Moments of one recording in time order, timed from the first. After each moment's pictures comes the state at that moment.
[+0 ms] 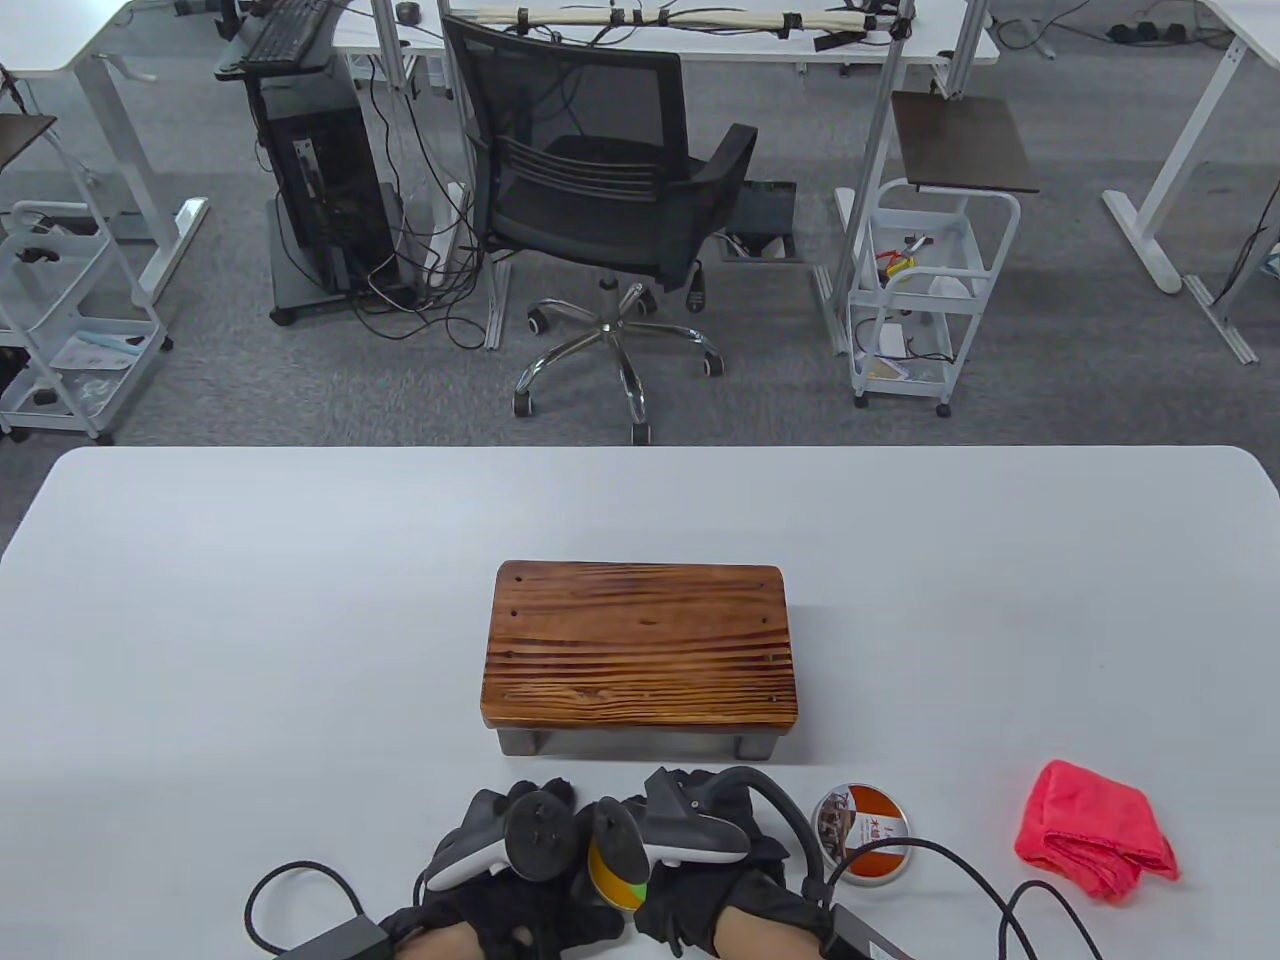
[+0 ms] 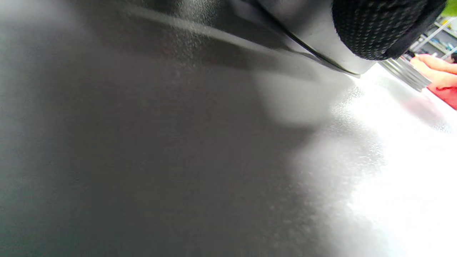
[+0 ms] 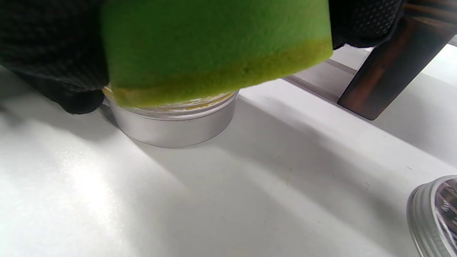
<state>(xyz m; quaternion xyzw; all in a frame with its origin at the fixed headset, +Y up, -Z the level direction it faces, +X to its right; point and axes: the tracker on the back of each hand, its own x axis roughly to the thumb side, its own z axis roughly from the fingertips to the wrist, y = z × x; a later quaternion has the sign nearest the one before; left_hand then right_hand) -0.140 -0.836 -0.278 -0.31 -0.22 0.17 0.91 0.016 -0.744 -0.277 -0.26 -0.20 -0.93 0.14</state>
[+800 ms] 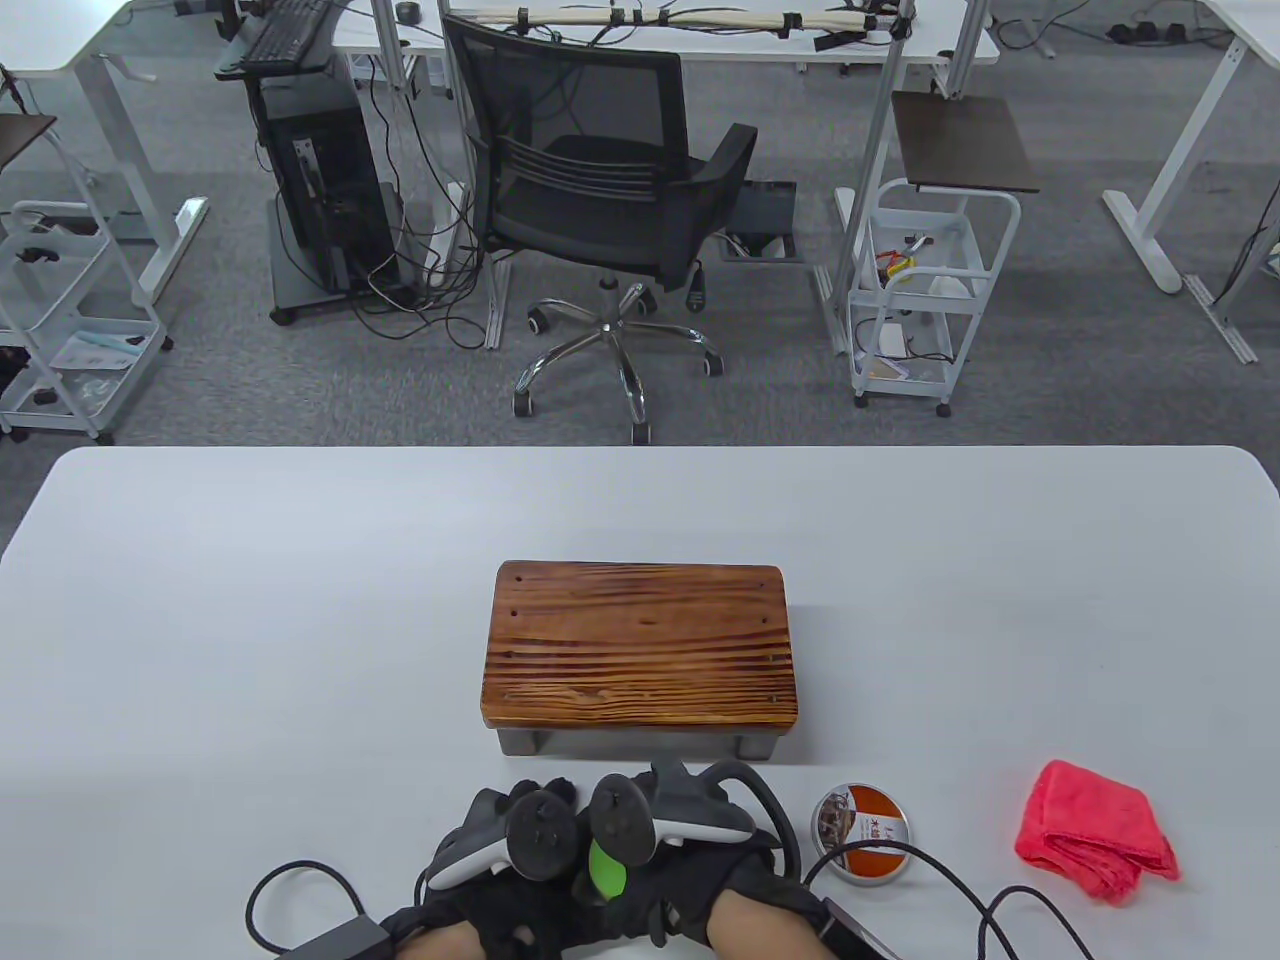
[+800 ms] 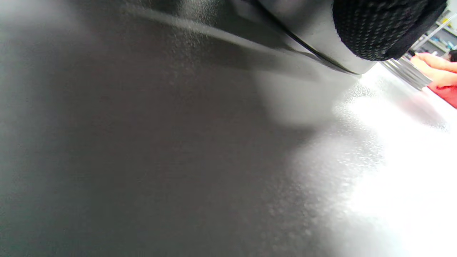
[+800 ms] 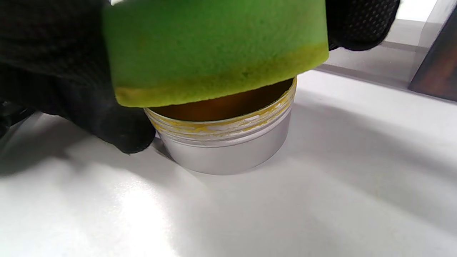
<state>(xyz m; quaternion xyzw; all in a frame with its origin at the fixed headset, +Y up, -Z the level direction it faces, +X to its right) -0.139 -0.836 -0.280 -0.31 -0.22 0.17 0.91 0.012 -0.749 -0.289 -0.29 -0.23 -0.93 0.02</state>
